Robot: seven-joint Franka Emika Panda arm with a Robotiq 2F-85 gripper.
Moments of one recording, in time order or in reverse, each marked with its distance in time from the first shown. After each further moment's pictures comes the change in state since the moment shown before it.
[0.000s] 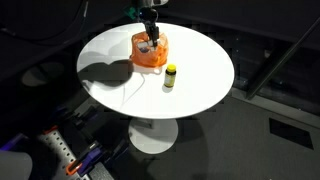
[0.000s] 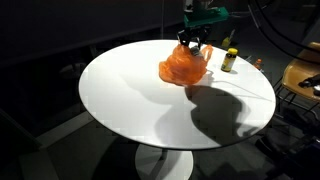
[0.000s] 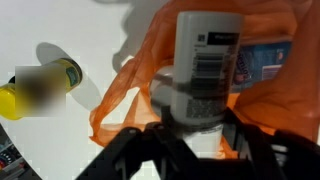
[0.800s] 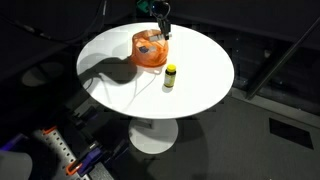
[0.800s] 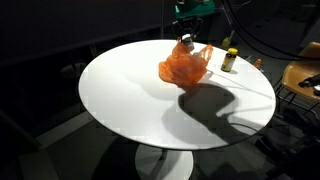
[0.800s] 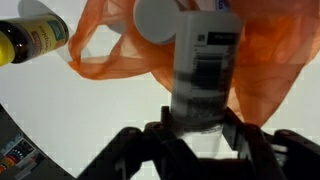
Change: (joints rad) arm 0.002 0.191 -0.085 0.359 0.080 -0.131 0.001
